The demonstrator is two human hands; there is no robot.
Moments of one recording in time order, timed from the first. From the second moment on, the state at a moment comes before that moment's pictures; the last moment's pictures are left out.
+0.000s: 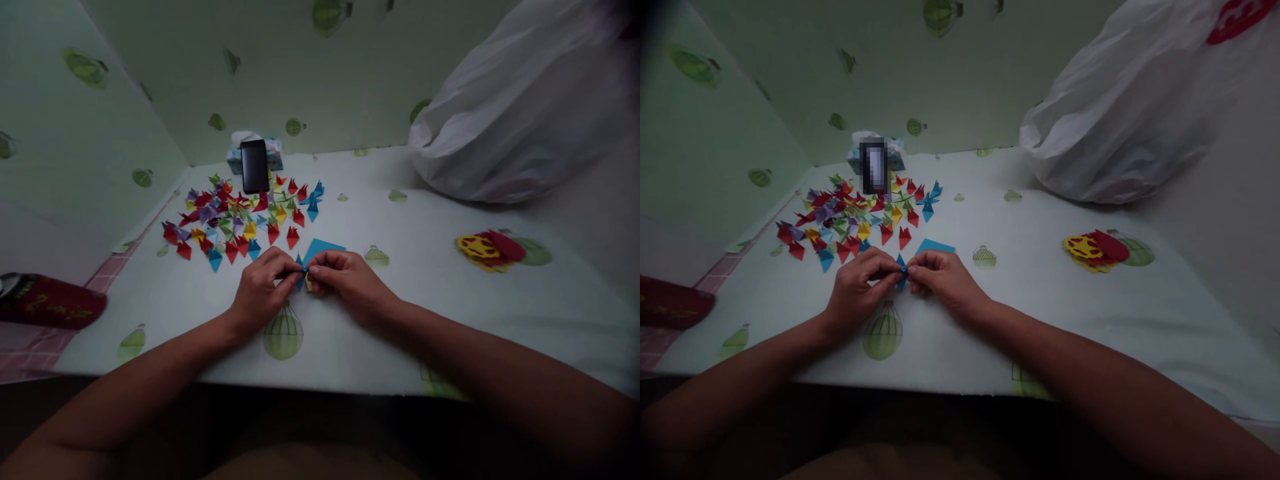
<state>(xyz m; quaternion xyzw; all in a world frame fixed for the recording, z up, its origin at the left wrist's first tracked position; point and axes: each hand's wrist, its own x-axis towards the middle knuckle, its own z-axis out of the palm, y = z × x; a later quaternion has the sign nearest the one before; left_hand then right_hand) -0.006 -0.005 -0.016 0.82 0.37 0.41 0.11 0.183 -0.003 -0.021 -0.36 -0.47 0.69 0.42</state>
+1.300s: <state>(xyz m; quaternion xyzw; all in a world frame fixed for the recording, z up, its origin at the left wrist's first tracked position) -0.007 -0.005 -0.017 0.81 0.40 0.40 0.15 0.181 -0.005 -0.016 -0.39 -0.54 0.62 0.41</state>
